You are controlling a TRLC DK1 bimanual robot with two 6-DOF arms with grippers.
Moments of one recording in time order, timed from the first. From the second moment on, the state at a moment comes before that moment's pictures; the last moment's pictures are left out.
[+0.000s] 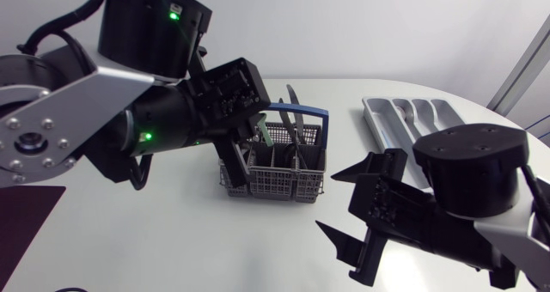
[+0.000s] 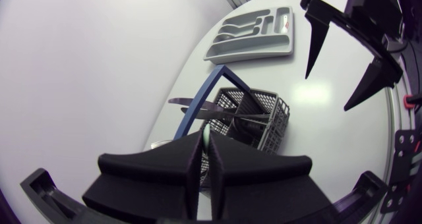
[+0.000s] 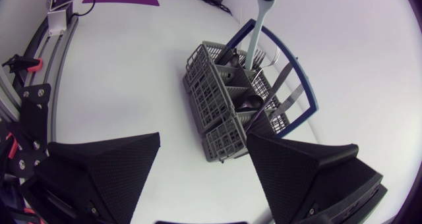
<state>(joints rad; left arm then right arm) -0.82 1.33 1.07 -0.29 -0.20 0.68 0.79 0.93 0.54 -0.26 0.04 -0.55</state>
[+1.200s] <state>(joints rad) -0.75 1.48 1.20 -0.40 0.17 -0.11 0.76 1.10 0.60 0.11 0.09 -0.44</state>
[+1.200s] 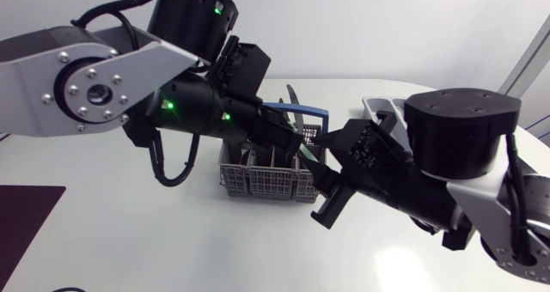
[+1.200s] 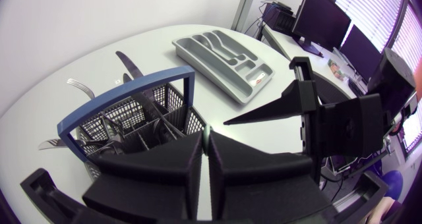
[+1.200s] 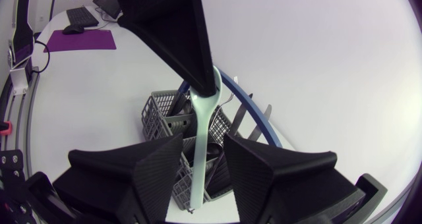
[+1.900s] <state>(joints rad) -0.73 1.51 1.23 -0.41 0.23 -0.14 0.74 1.13 0.63 0.11 0.09 -0.43</state>
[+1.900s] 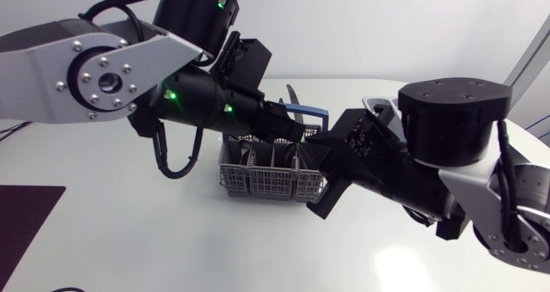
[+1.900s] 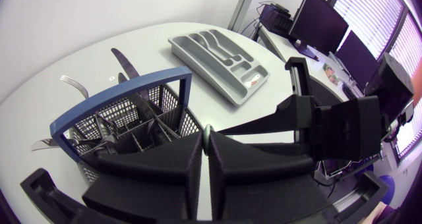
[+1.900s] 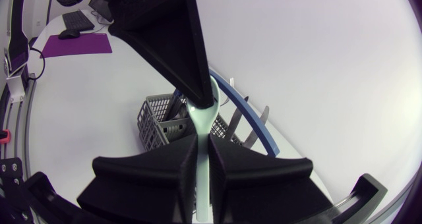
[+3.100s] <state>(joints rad) -0.74 1.48 1.02 -0.15 0.03 0.17 -0.04 0.98 0.64 -0.51 -0.61 -0.95</state>
